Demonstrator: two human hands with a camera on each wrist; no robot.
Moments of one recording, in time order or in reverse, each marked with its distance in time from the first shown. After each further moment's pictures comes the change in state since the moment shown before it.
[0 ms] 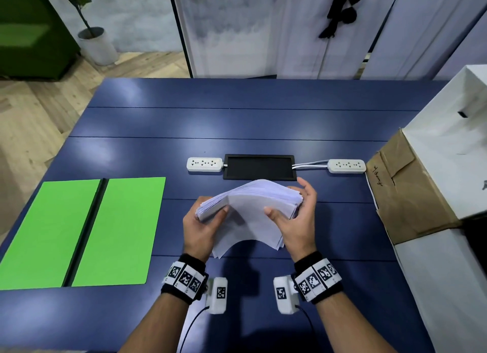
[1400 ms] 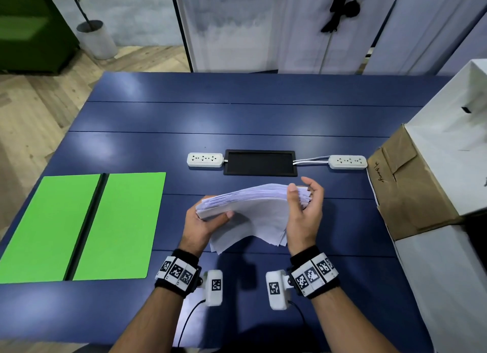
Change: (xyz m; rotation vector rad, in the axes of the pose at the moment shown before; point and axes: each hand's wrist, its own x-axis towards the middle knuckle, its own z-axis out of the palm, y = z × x) left_hand 0.005 -0.010 -0.015 -0.038 -0.178 -0.112; right_hand -0.001 -0.024 0.013 0.025 0.314 -0.007
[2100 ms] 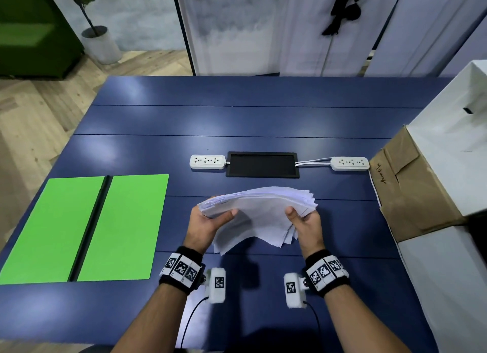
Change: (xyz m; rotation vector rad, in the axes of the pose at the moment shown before) left_hand 0.001 0.013 0.006 0.041 -0.018 -0.050; right_hand 0.007 0.041 -0.030 0.183 -0.351 0.325
